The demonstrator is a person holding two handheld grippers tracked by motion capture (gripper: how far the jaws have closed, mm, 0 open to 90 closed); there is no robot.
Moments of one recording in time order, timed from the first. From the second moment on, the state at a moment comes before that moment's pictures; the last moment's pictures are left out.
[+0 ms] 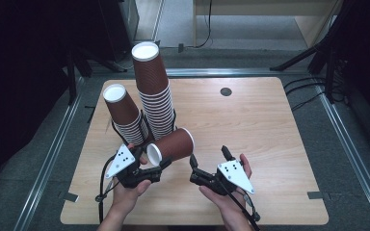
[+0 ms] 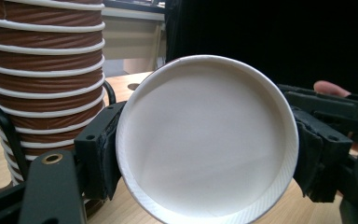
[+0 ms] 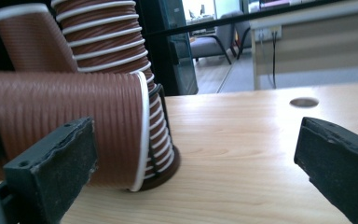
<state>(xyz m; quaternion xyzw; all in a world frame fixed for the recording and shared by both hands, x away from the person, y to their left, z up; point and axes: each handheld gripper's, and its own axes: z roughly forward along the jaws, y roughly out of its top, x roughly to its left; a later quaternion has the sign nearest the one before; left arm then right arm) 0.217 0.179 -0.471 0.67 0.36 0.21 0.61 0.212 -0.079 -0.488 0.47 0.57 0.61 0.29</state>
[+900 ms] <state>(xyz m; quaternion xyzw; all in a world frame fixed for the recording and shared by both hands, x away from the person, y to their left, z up) 0.217 0.181 -0.472 0.66 0.37 0.22 0.61 0.207 -0.056 -0.484 0.60 0.43 0.67 0.05</state>
